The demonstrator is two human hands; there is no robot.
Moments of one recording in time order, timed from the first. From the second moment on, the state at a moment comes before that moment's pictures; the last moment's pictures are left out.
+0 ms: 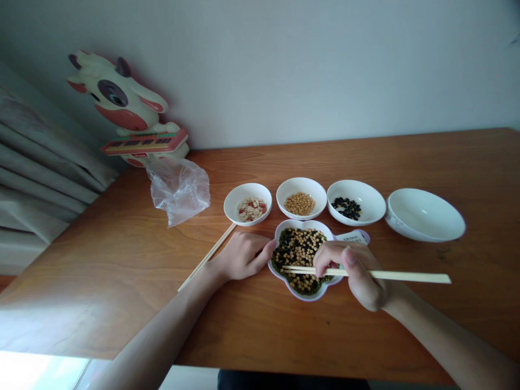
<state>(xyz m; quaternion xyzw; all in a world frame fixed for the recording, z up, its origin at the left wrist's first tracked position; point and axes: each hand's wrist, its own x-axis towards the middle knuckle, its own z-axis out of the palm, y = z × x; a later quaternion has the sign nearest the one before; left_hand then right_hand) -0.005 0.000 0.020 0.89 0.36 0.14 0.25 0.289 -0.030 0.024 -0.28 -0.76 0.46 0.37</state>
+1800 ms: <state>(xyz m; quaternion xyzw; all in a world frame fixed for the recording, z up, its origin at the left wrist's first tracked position) -0.006 0.001 0.018 0.88 0.37 0.14 0.25 0.290 -0.029 0.028 -0.35 -0.71 0.50 0.35</state>
